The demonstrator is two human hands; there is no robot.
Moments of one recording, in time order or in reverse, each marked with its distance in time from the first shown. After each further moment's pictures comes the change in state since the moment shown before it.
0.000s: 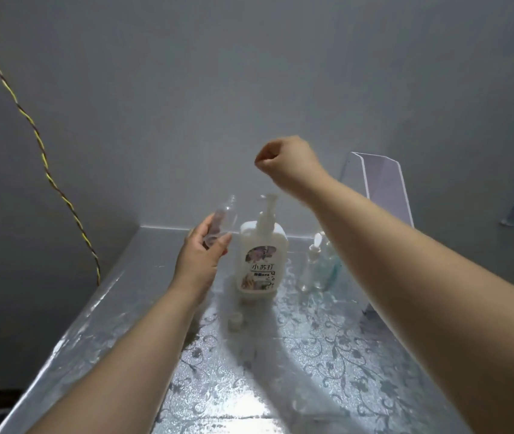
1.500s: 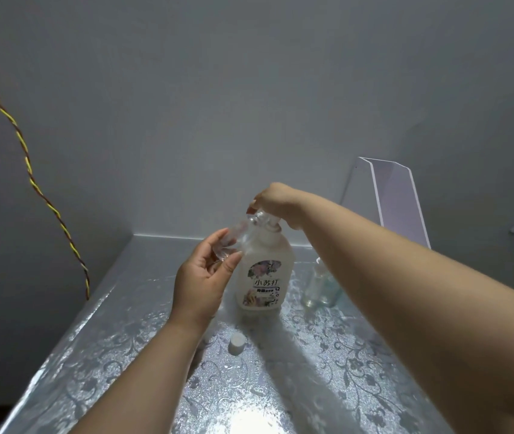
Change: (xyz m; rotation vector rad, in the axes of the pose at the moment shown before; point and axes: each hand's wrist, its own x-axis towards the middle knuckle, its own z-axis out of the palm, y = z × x) left_hand -0.006 -0.013 0.003 -0.034 -0.037 0.144; right_hand 0.021 0.022 0.046 0.073 -0.499 0.289
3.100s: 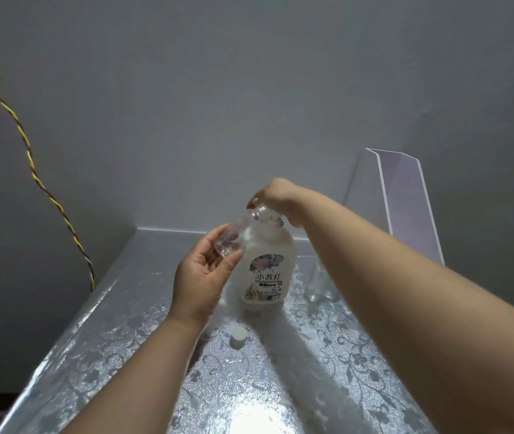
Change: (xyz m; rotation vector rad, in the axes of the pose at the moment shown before) left_hand -0.004 0.001 0.001 -0.124 -0.003 -0.017; right_hand 0.008 0.005 0.005 0.103 0.031 0.027
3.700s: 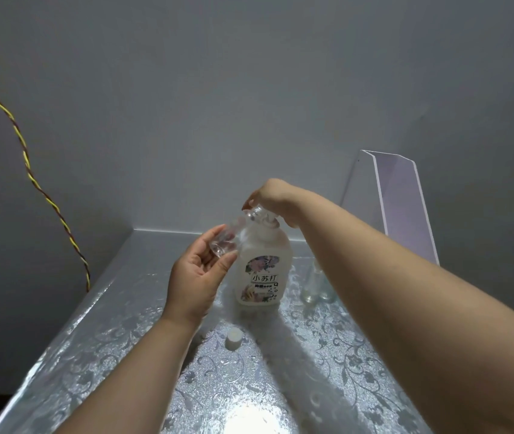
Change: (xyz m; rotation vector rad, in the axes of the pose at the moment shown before) left_hand -0.001 0.004 0.001 0.016 0.004 0.006; right_hand -0.002 0.003 -0.002 -0.078 -0.026 -0.040
